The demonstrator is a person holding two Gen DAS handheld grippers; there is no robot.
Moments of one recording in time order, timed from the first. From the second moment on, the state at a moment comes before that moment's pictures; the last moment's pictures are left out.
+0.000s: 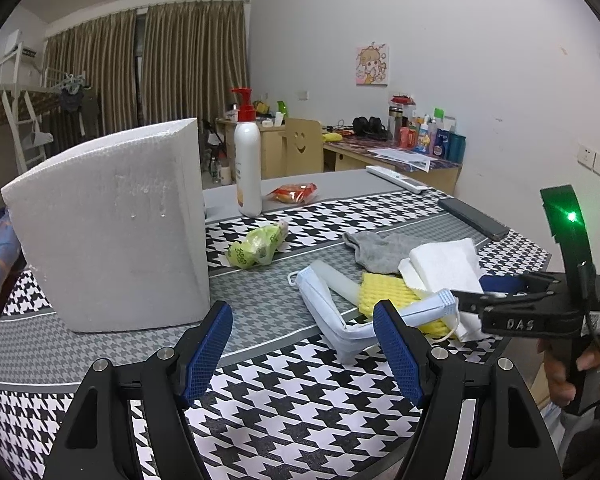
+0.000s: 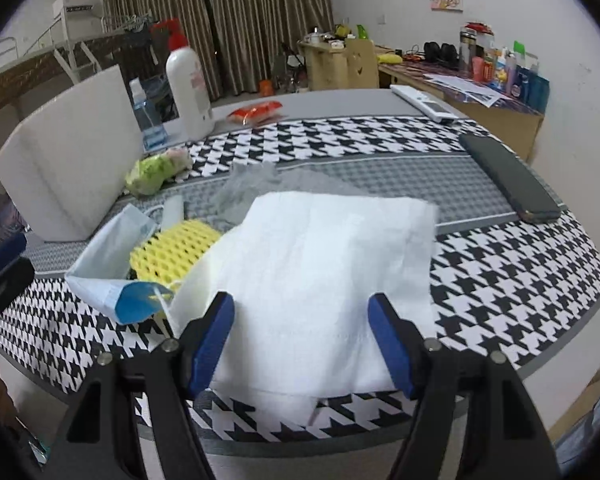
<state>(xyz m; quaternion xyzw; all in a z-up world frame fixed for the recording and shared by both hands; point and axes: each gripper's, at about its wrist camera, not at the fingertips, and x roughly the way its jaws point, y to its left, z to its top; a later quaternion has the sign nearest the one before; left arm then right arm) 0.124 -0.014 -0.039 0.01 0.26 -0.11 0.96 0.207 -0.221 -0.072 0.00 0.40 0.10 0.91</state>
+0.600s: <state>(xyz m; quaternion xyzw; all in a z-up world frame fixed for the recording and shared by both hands) 0.130 -0.023 -0.042 0.02 0.27 -0.11 0.96 0.201 -0.228 -0.066 0.04 0.40 0.15 0.90</state>
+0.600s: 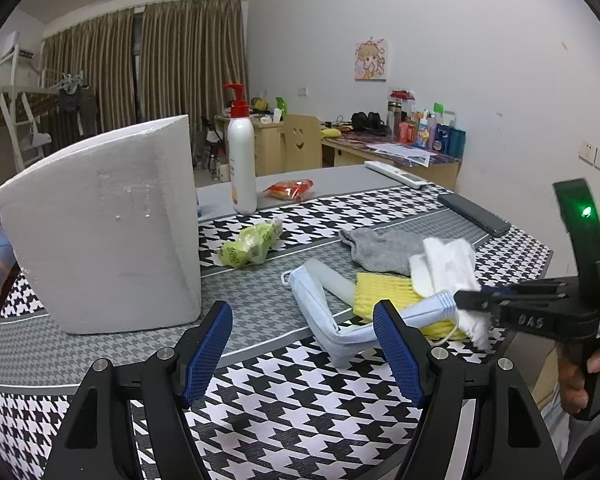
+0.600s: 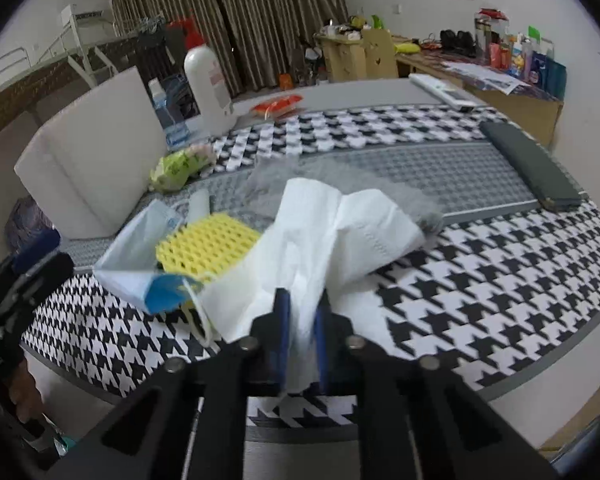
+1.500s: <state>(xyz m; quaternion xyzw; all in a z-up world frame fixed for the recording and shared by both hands) 0.161 -0.043 -0.060 -0.01 0.35 -0.12 0.93 0.182 -0.253 -0.037 0.05 0.33 0.14 0.93</state>
